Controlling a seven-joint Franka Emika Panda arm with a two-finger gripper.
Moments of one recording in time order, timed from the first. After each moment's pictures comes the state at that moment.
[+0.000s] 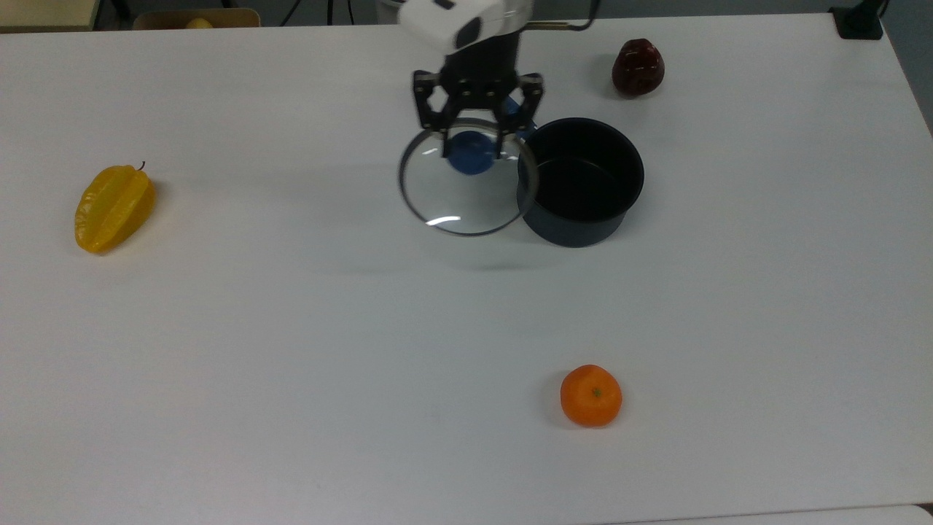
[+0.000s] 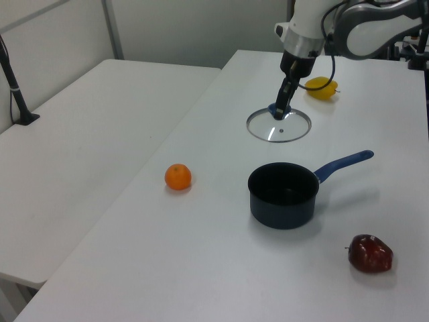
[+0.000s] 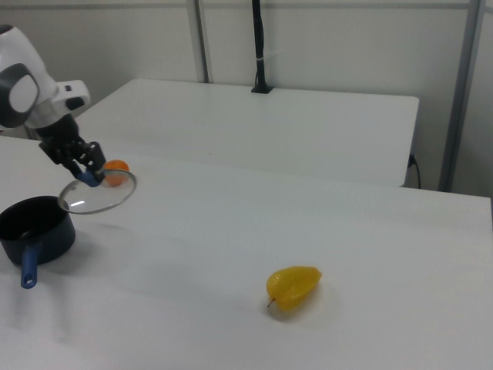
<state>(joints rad) 0.19 0.10 0.06 -1.86 -0.13 2.21 0.22</state>
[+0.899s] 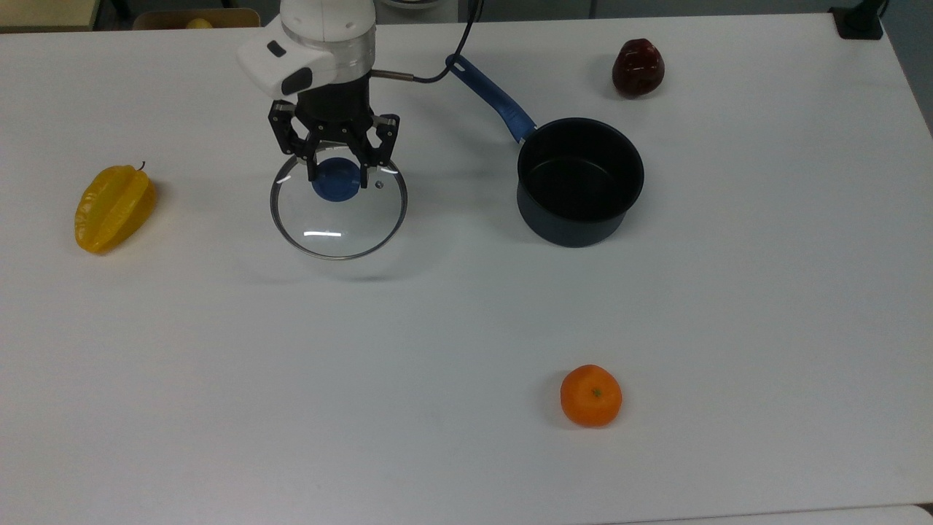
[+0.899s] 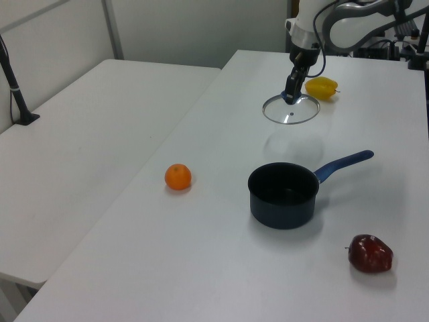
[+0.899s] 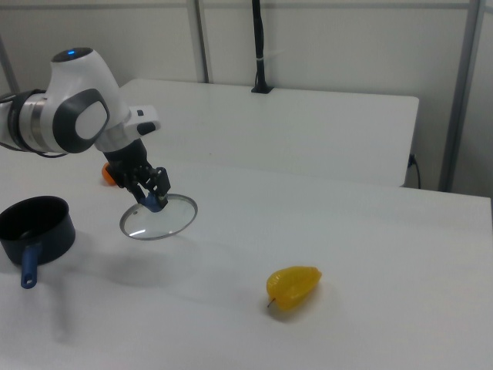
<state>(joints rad) -0.02 0.17 0.03 -1.86 -0.13 2.25 0.09</state>
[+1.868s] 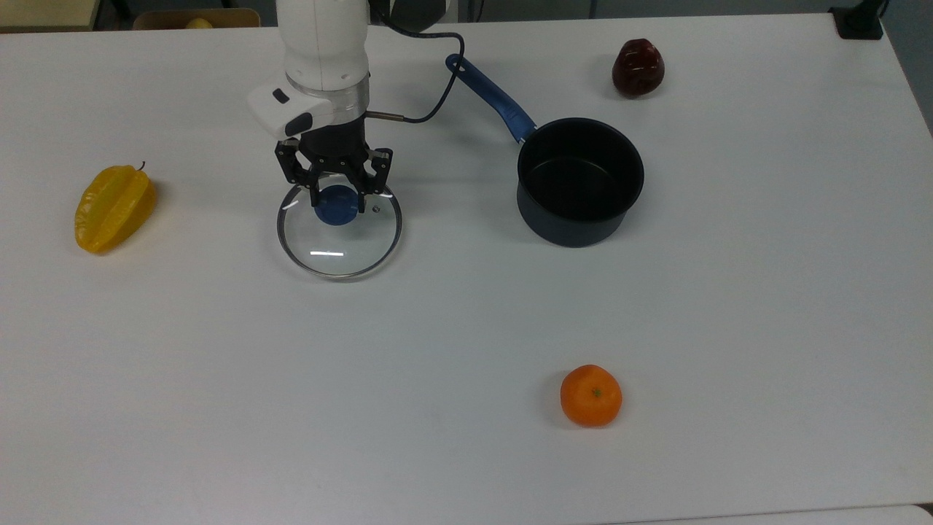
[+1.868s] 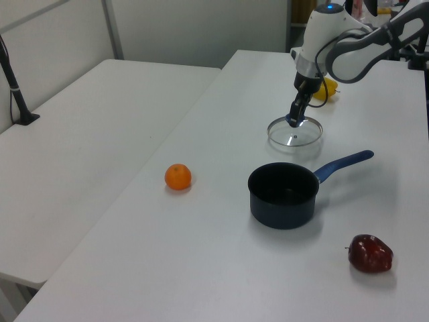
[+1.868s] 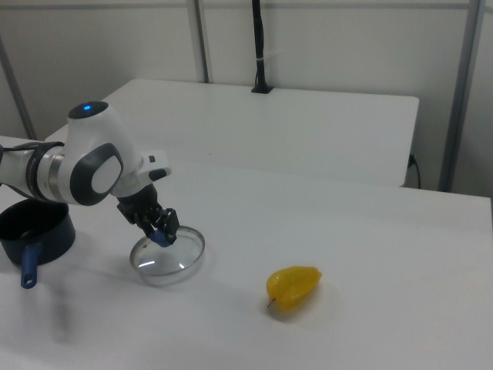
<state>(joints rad) -0.05 0.22 0.03 -2.03 -0.13 2.49 0.09</state>
